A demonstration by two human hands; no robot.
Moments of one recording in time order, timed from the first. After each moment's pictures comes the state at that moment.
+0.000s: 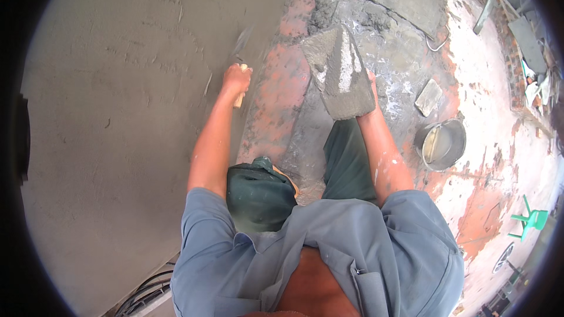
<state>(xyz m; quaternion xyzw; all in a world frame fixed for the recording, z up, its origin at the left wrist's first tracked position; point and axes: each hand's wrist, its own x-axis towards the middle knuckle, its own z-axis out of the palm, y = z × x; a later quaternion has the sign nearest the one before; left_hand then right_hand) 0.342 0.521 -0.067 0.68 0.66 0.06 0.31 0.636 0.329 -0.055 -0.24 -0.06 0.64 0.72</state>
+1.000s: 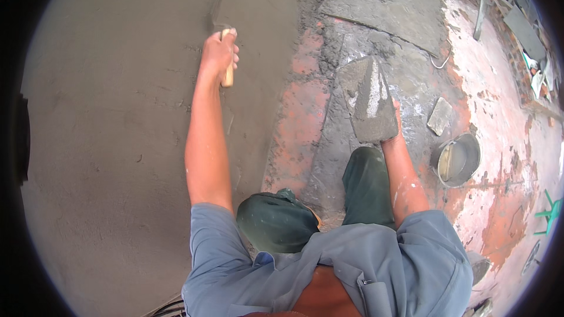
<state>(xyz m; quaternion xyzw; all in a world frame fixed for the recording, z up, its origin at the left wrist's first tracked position) 0.358 0.598 0.094 0.66 0.53 0.33 0.41 0.663 0.319 -0.126 -0.23 -0.10 0.55 0.80</state>
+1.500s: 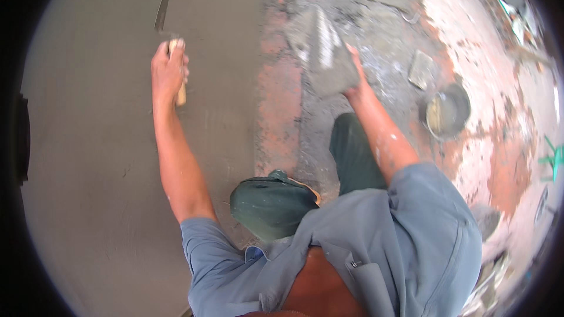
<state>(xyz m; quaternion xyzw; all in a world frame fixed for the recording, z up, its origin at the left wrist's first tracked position) 0.334 0.535 0.120 0.73 0.50 0.31 0.34 0.649 0.346 -0.085 -0.17 -0.10 0.62 0.76</state>
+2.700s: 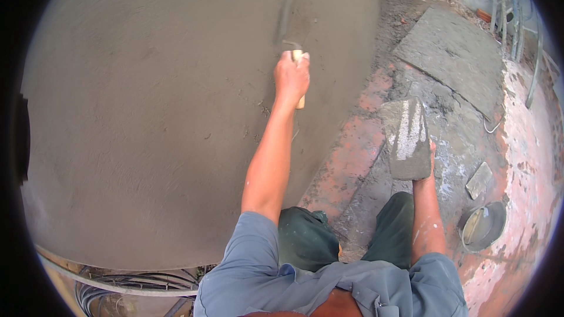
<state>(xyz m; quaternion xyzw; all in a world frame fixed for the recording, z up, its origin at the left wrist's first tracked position) 0.375 0.575 0.162 0.73 0.54 0.43 0.02 0.662 0.349 -0.083 -0.20 -0.06 0.61 0.76</state>
